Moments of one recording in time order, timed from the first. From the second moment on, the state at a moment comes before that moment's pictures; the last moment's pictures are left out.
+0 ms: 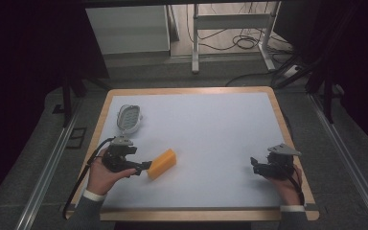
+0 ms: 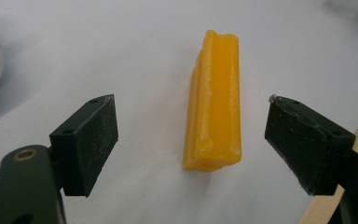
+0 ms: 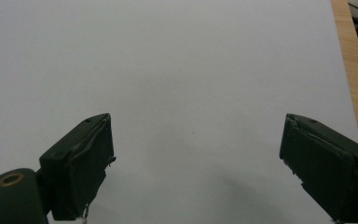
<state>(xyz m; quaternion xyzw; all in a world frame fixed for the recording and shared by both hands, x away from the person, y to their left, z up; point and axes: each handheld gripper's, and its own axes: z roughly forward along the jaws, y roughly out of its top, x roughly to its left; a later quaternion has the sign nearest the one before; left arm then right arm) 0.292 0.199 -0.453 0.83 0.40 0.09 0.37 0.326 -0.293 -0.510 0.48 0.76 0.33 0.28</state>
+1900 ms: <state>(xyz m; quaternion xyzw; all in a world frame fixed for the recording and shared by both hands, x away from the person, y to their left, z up) 0.327 0.137 -0.500 0.88 0.39 0.04 0.27 0.327 -0.294 -0.517 0.50 0.76 0.30 0.29</state>
